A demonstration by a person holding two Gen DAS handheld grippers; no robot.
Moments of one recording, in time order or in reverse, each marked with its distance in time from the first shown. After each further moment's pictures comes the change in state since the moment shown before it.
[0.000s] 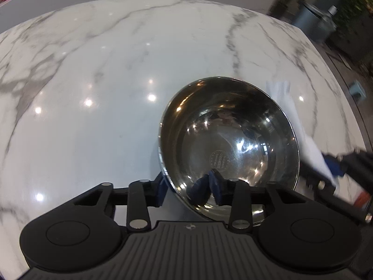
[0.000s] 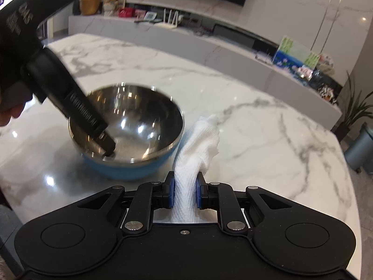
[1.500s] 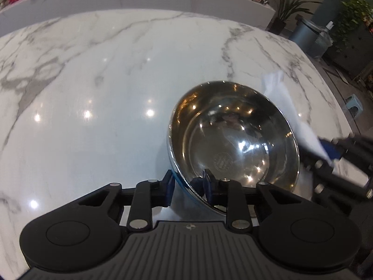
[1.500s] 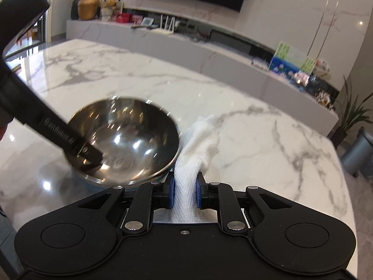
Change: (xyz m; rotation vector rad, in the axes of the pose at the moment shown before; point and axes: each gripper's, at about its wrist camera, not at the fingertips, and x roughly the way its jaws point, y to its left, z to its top) left arm -0.008 -0.001 -0.023 -0.044 -0.140 0.009; right arm 0.000 -0.013 -0.005 -0.004 -0.056 -0.018
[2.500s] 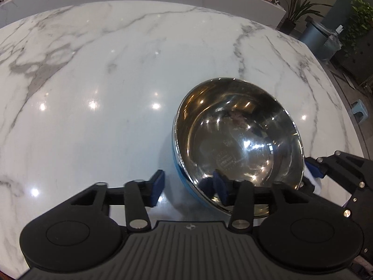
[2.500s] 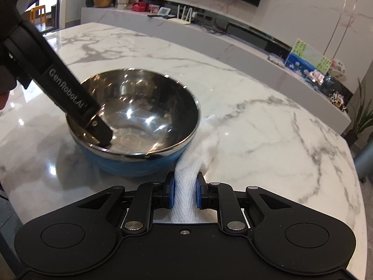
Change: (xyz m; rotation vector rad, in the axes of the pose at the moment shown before) left arm -0.004 0.010 -0.001 -0.057 0.044 0.019; right arm 0.009 0.018 -0.011 -0.052 0.055 0.034
